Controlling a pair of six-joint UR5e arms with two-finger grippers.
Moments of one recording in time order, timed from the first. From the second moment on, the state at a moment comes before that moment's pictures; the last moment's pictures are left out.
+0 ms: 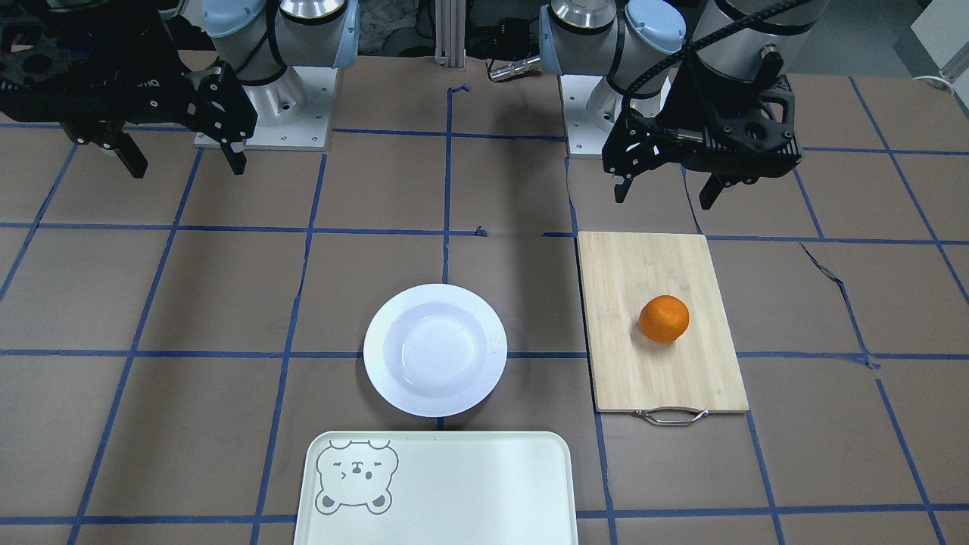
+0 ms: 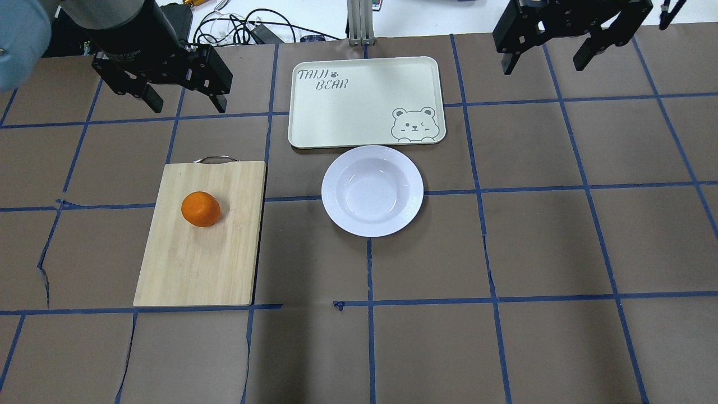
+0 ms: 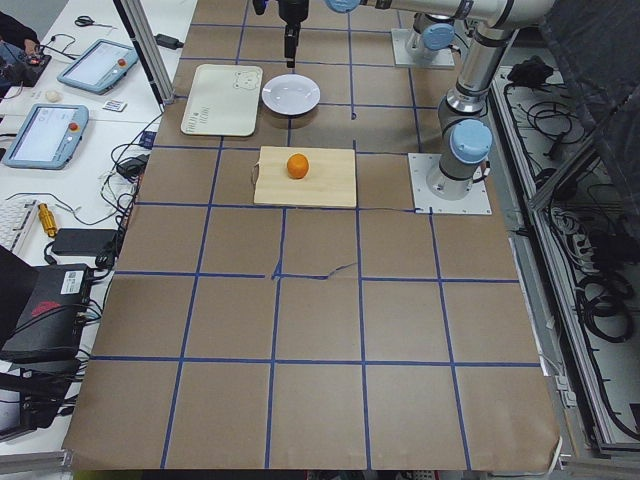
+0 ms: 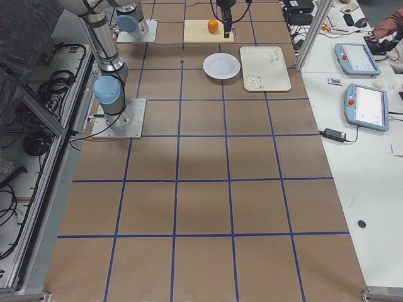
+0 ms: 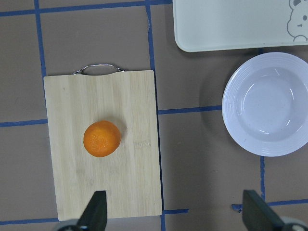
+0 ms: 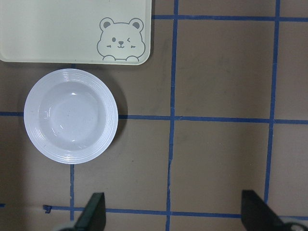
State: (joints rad) left arm -1.59 -1.61 -1.44 -1.61 1.56 0.05; right arm 1.56 -1.53 1.35 -1.48 -1.53 -0.04
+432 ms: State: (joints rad) left arm -1.59 -1.61 -1.44 -1.61 1.56 0.05; right arm 1.57 -1.52 1.35 -1.47 -1.53 -0.02
